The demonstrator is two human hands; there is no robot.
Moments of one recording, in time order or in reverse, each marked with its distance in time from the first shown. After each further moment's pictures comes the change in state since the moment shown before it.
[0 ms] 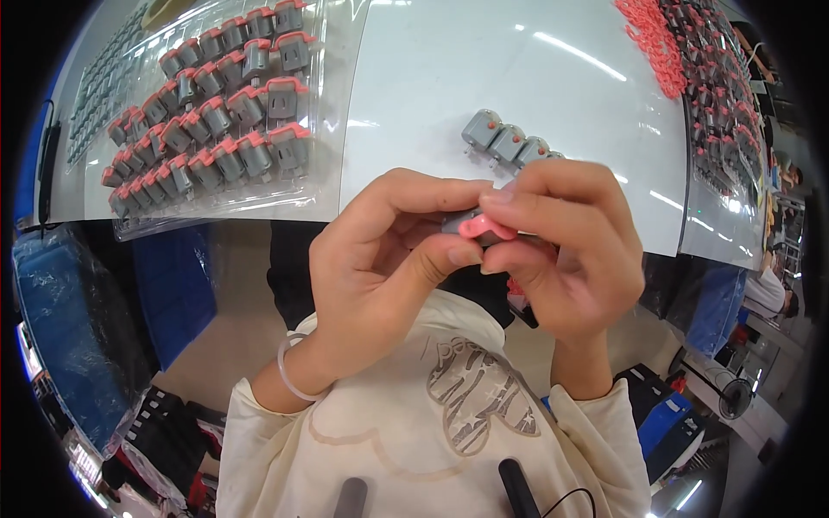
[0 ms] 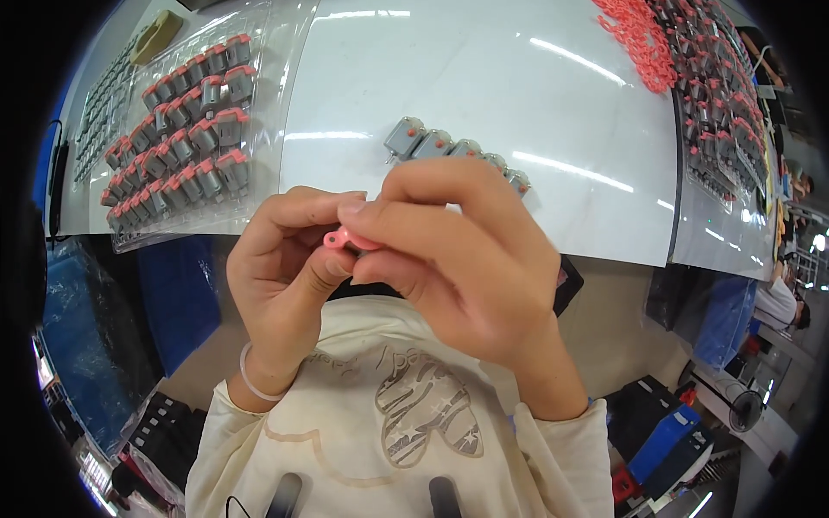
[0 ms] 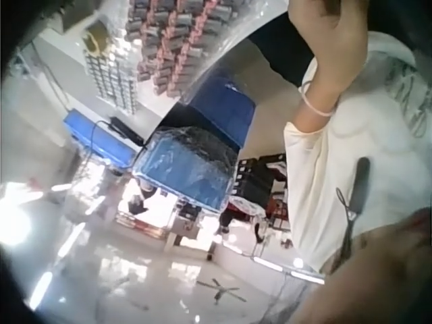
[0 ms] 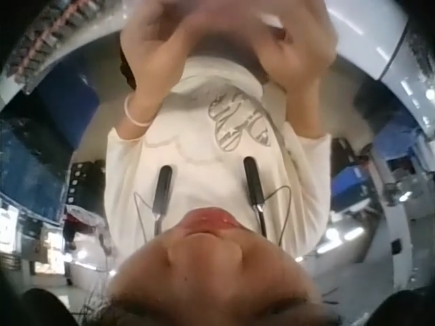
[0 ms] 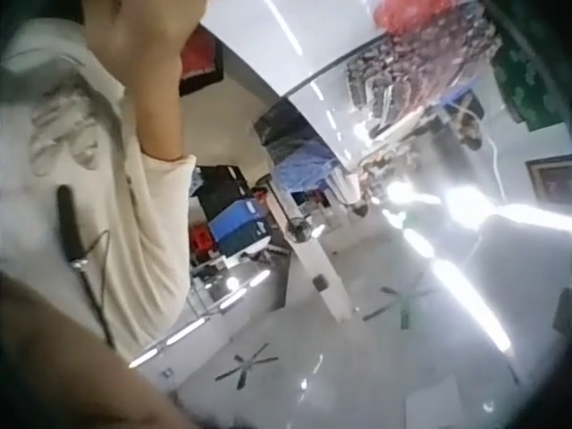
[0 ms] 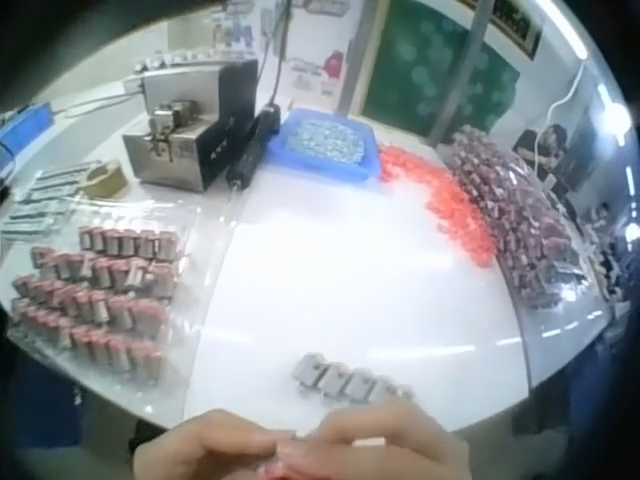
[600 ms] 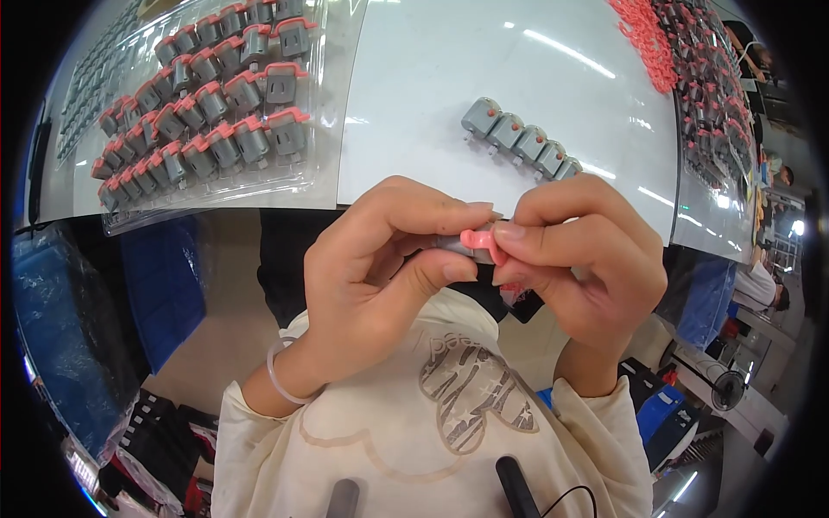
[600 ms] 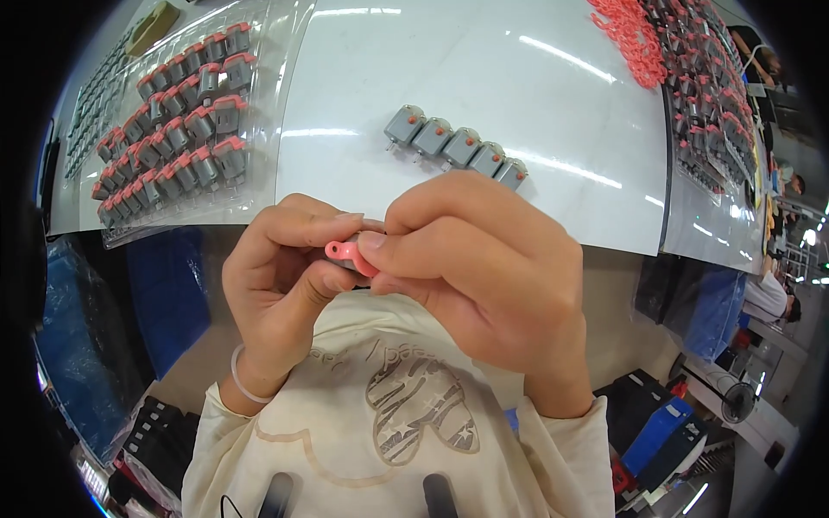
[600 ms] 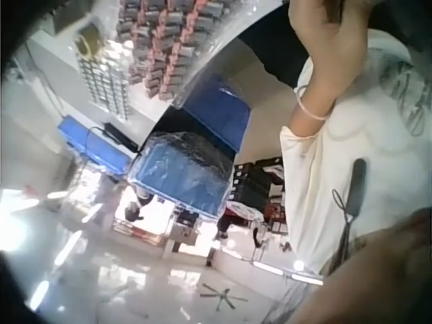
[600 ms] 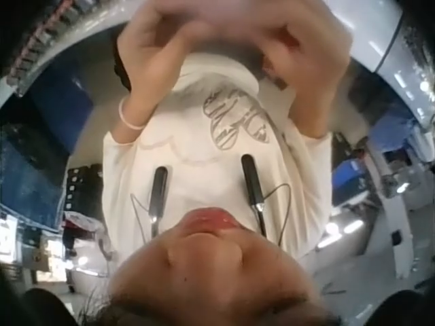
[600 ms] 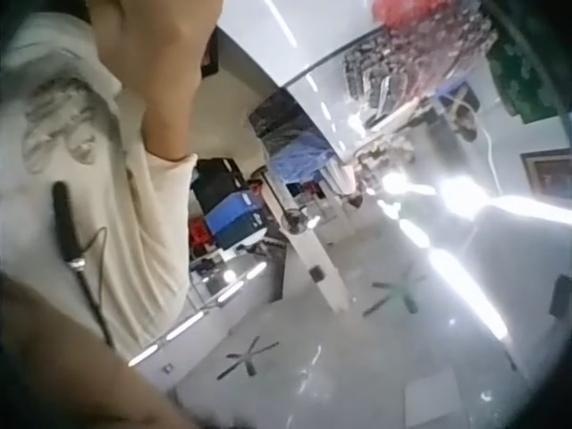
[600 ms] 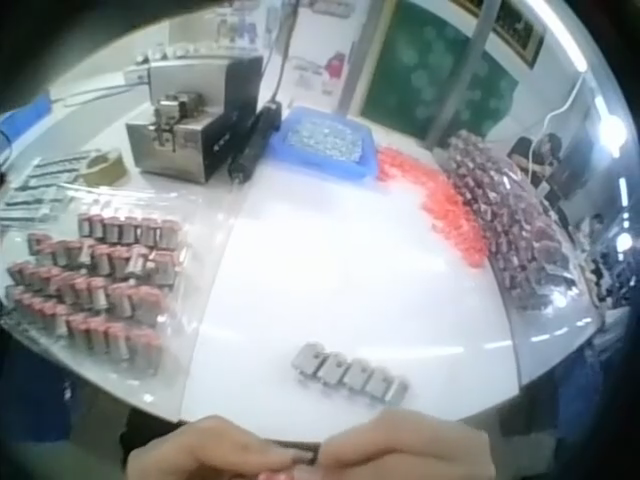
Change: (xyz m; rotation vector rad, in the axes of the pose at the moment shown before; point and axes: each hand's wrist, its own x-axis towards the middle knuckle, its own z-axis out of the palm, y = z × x) left_hand -0.010 0.006 -0.009 0.101 -0.099 0.019; right_hand -0.001 -0.019 -0.011 0.040 -0.101 0.112
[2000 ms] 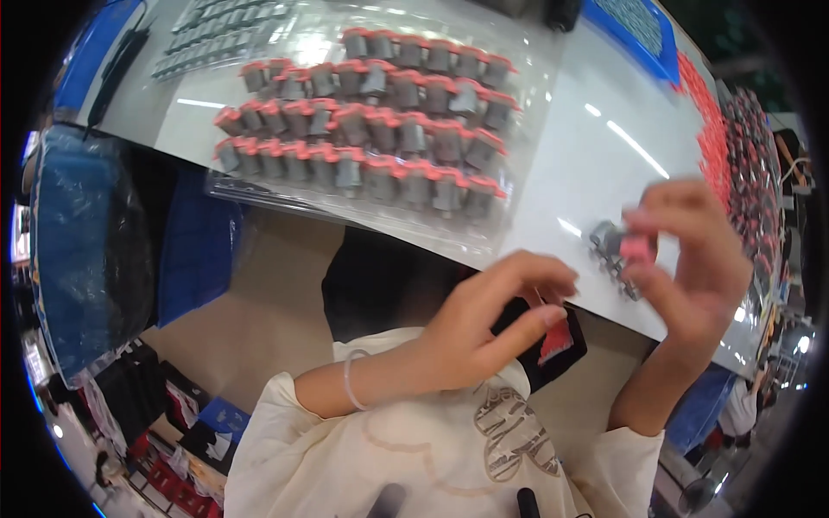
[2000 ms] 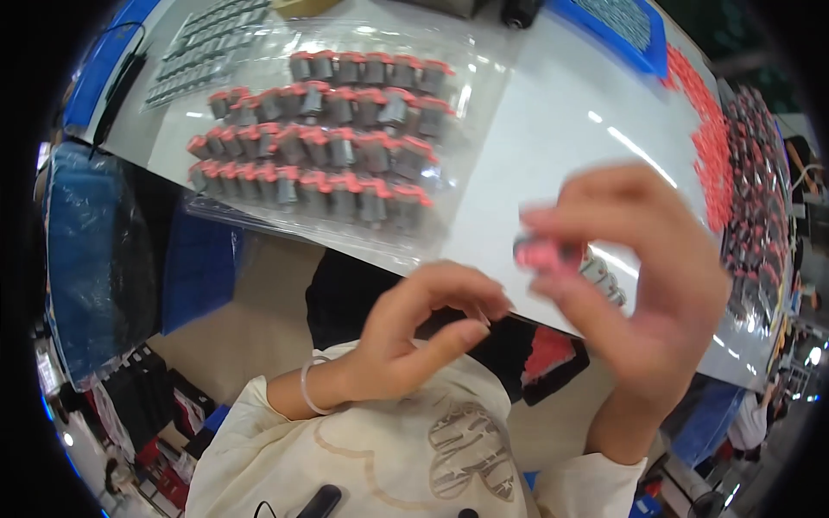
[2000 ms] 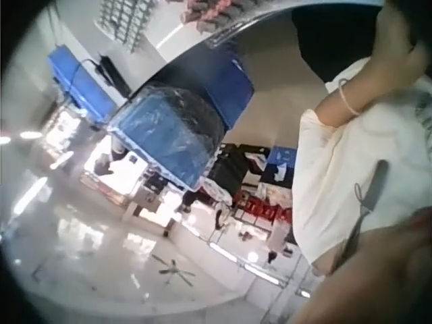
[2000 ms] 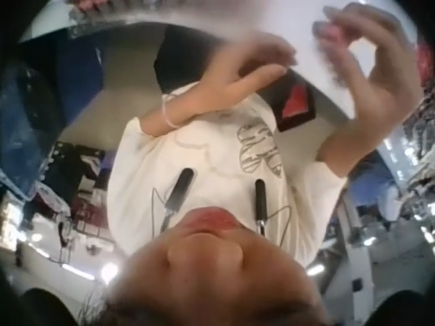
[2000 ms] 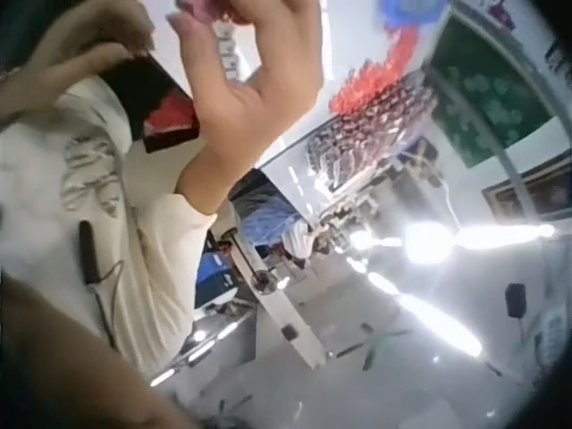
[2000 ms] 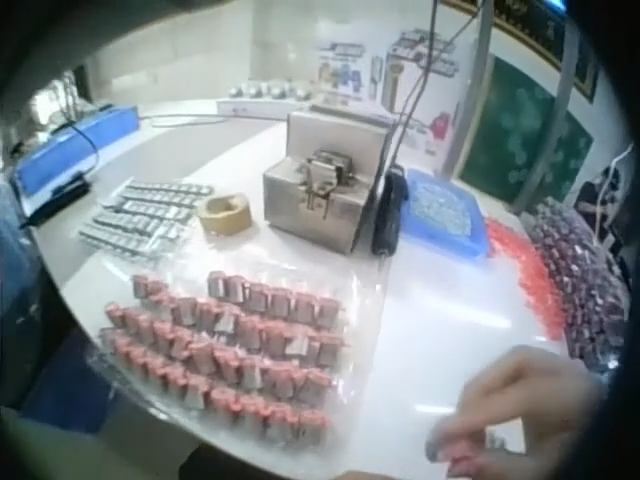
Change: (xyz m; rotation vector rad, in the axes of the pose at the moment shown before) left_hand -0.007 0.000 -0.032 0.033 0.014 -0.009; right_hand 0.090 -0.012 0.001 -0.027 -0.292 0.013
